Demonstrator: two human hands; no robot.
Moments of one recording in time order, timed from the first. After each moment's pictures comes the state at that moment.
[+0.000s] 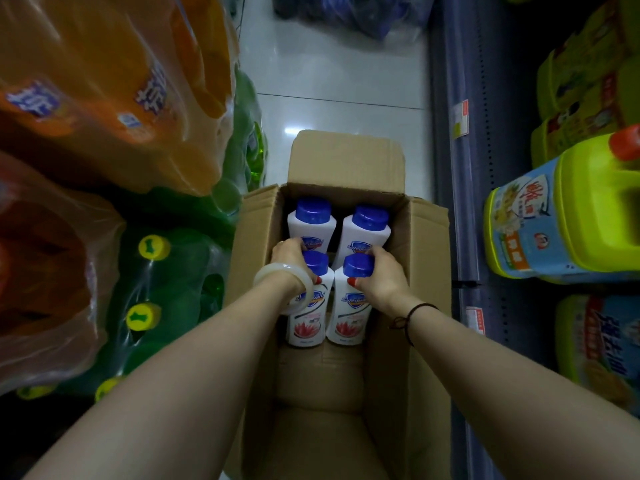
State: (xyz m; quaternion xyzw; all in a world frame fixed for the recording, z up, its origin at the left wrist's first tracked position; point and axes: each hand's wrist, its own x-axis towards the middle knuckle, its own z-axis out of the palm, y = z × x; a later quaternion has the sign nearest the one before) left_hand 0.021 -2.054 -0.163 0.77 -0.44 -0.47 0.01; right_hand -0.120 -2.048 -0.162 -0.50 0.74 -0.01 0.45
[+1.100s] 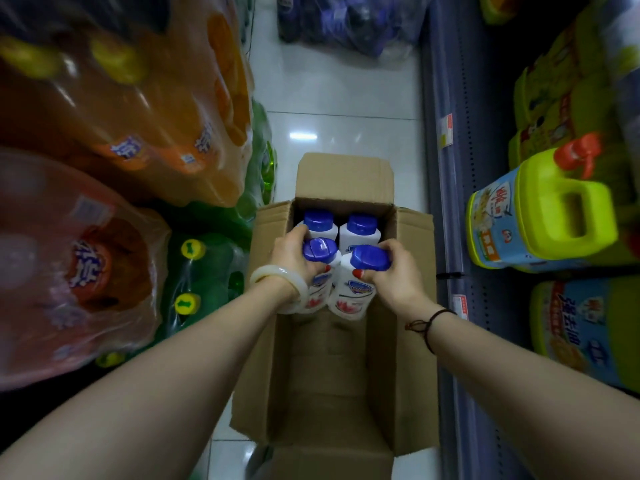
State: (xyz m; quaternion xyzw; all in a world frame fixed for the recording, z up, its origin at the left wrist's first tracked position) left_hand 0.032 -2.029 -0.082 0.73 -0.51 -0.43 0.14; right_hand -0.125 -2.022 -0.078 -0.45 0.72 -0.15 0.50
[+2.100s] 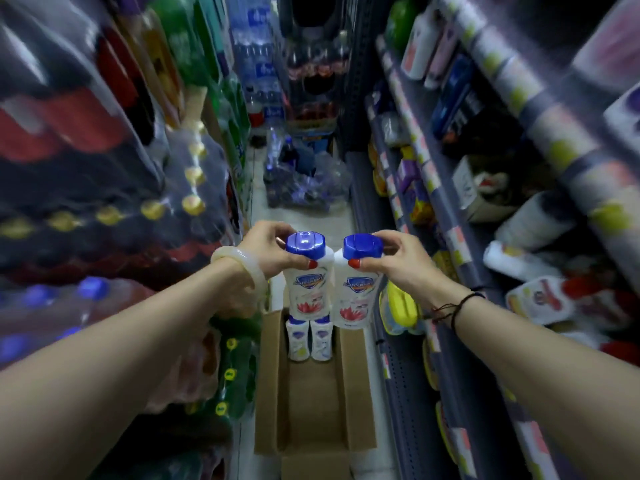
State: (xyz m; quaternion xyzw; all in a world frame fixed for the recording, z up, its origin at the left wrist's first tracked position) left_hand 0.028 -2.065 0.379 0.63 -0.58 -0.48 0.21; right_hand -0.186 -2.053 0.353 -0.52 0.62 -0.31 0.49
